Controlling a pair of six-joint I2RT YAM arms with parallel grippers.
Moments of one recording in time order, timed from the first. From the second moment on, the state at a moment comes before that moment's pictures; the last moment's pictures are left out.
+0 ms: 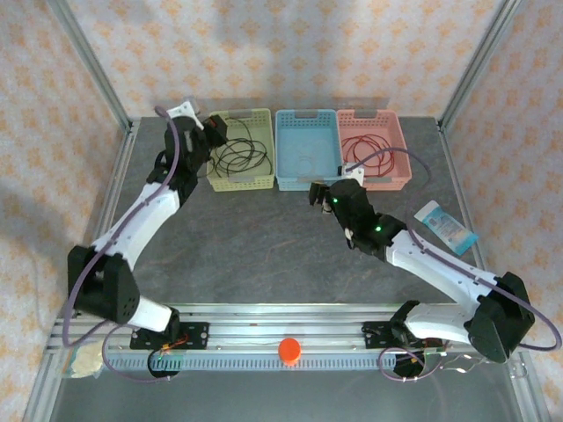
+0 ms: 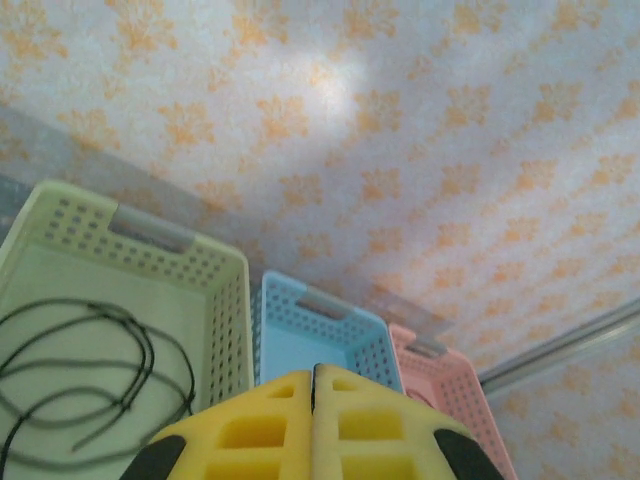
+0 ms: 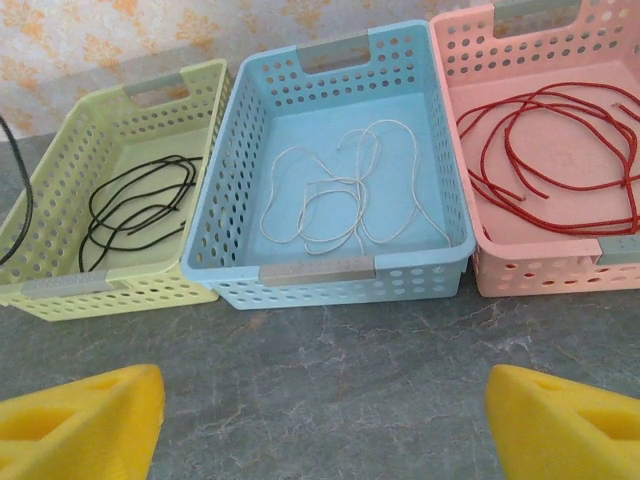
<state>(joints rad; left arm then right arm) -0.20 1.49 1.22 0.08 0.00 -0.71 0.71 1.19 0.87 -0.21 0.46 0.53</state>
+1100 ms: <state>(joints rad) -0.14 1.69 1.20 0.14 -0.02 -0.57 0.69 1.01 0.67 -0.10 0.66 0.56</state>
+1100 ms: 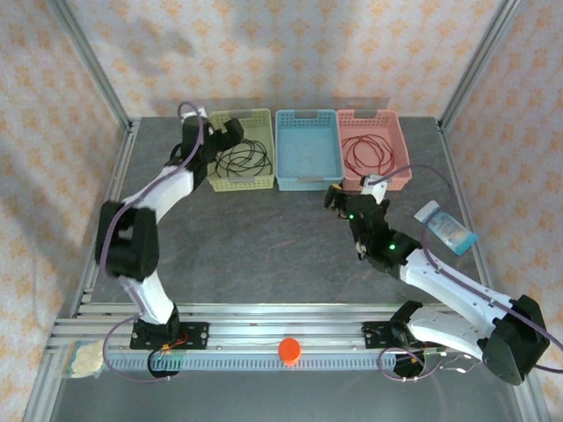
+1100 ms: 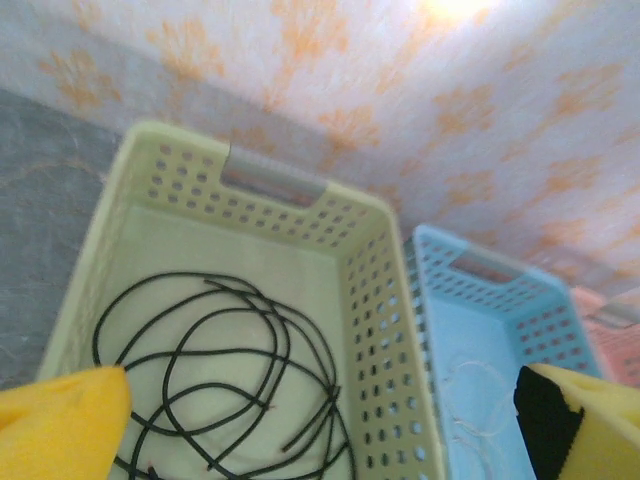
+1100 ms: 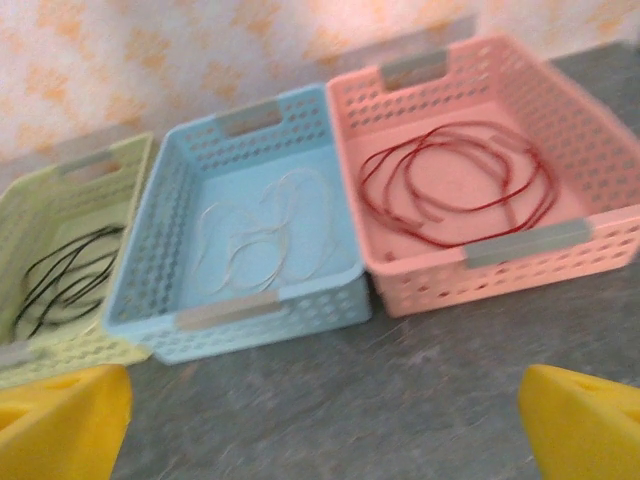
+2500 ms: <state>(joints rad) -0.09 1.43 0.14 1.22 -0.51 -0.09 0.08 1.49 0.33 0.90 0.35 0.19</state>
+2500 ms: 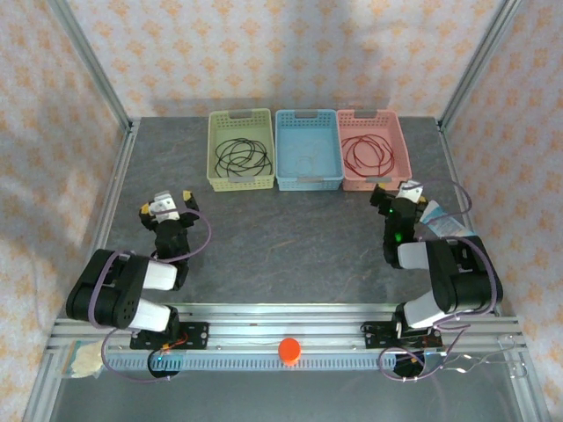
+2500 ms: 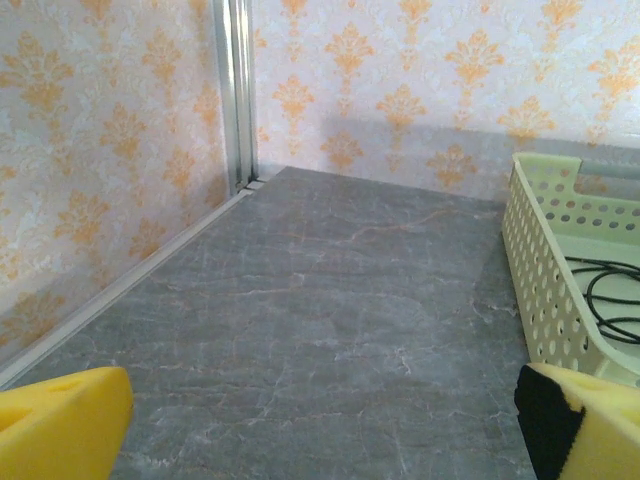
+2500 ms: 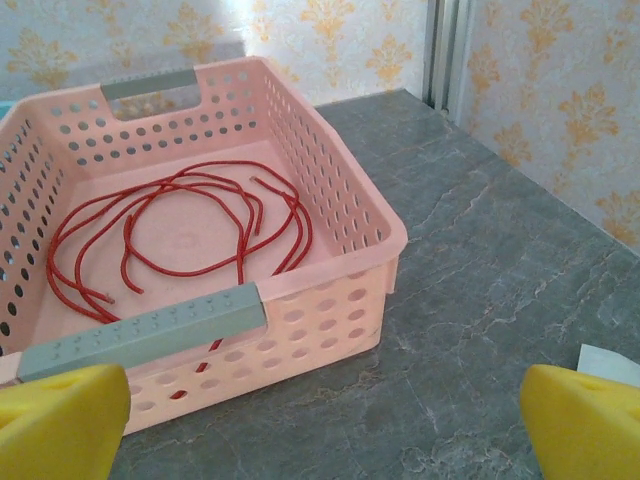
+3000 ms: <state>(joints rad) -0.01 1.54 0.21 1.28 -0.33 -0.10 0.05 1.52 0.21 1.09 0.23 0.19</state>
